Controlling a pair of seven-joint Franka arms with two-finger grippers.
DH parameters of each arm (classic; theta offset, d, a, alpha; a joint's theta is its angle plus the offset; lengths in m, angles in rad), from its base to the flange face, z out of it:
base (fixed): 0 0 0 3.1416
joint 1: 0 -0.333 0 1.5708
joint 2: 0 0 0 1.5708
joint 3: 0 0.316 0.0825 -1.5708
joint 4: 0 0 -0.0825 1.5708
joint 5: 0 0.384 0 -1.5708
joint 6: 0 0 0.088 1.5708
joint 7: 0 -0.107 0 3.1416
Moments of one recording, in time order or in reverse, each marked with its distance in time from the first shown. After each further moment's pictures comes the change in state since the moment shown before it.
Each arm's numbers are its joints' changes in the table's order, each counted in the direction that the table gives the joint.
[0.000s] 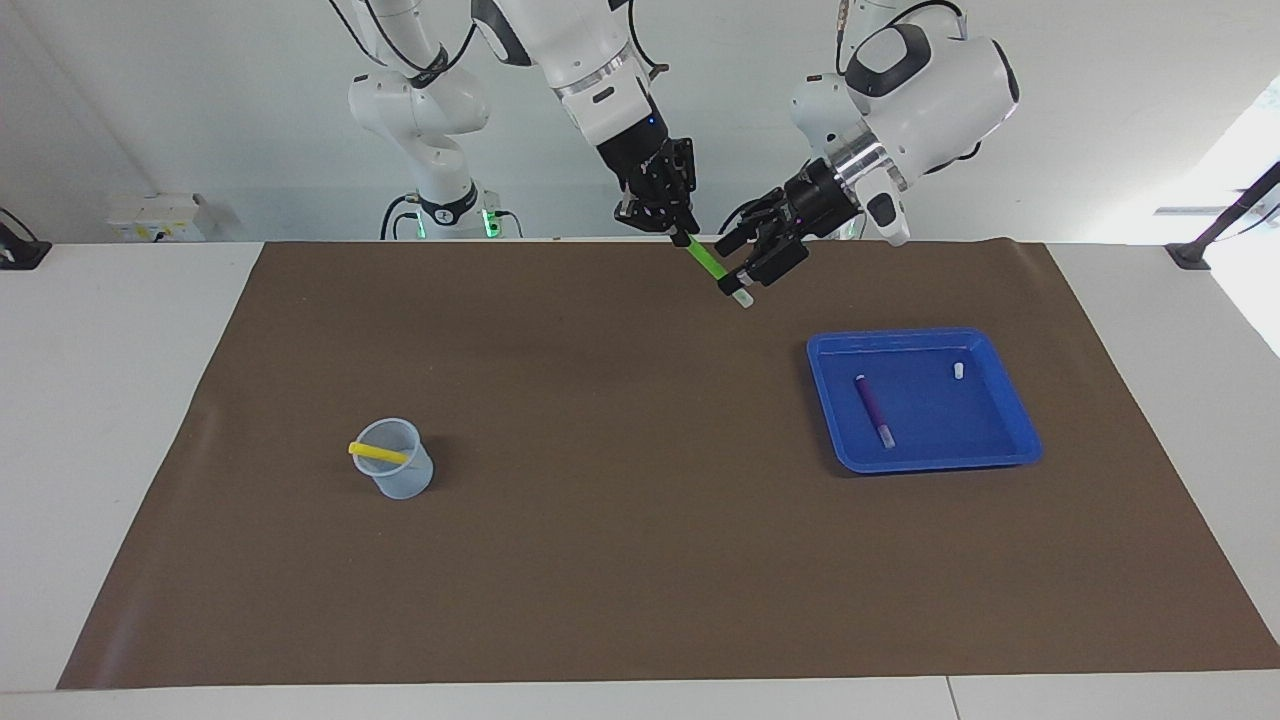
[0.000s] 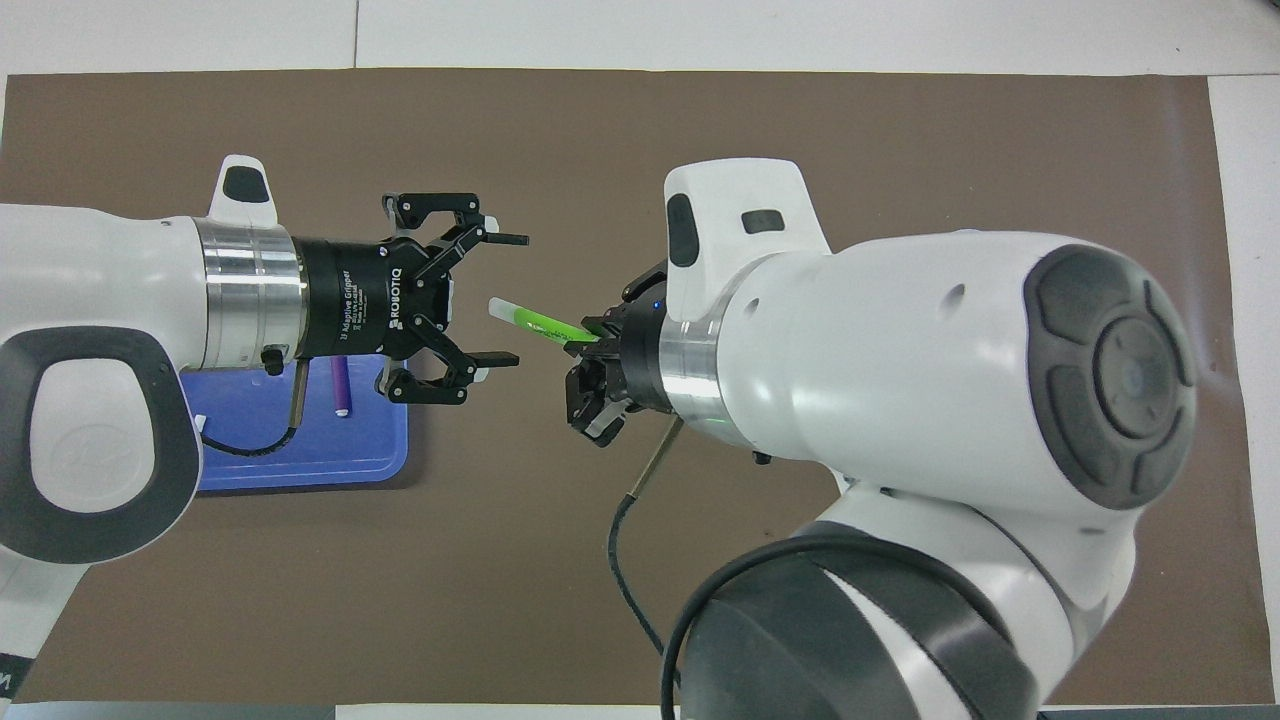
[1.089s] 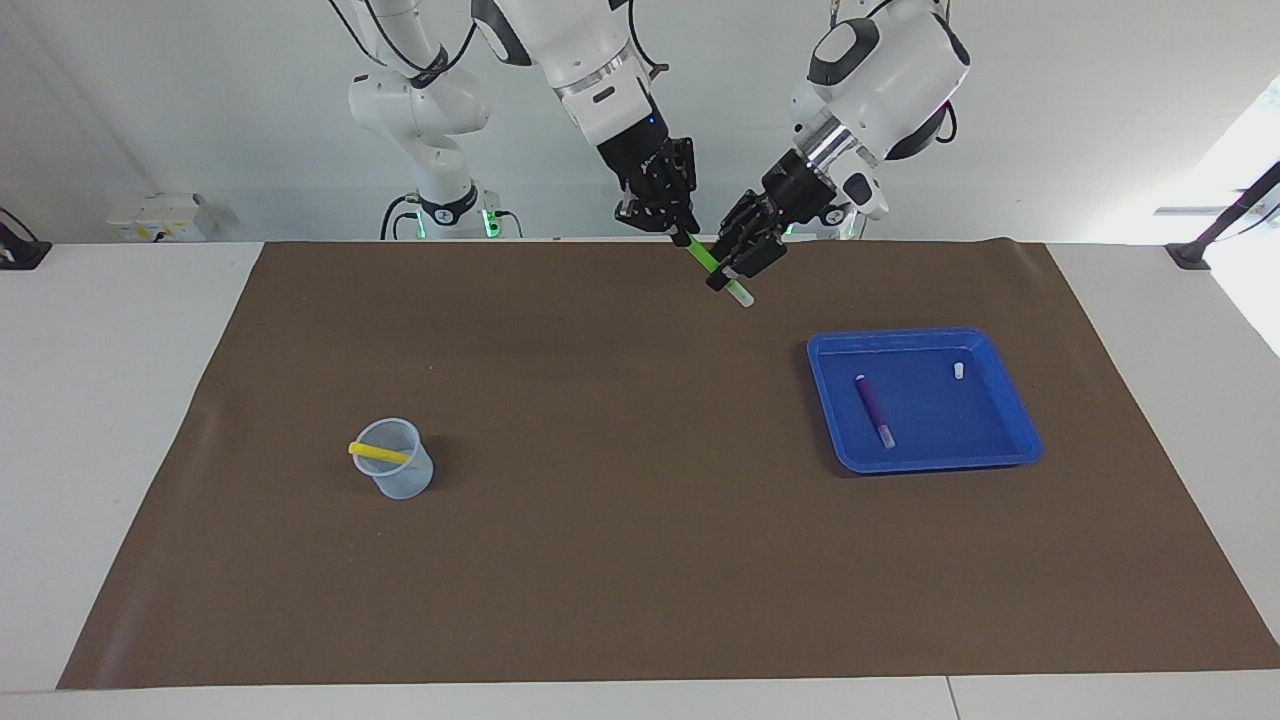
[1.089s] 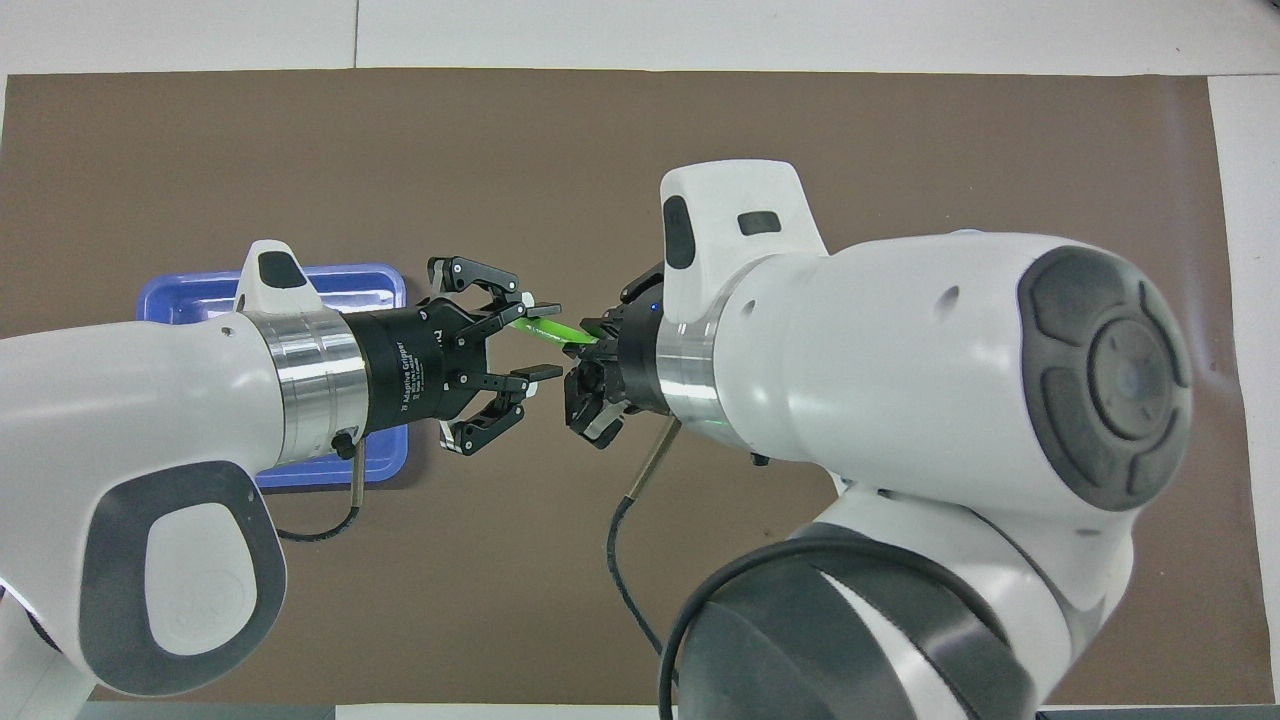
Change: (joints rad) left arm 0.018 -0.058 -0.046 0.097 0.121 -0.149 0.163; right arm 0.000 0.001 0.001 -0.001 0.000 0.005 0.000
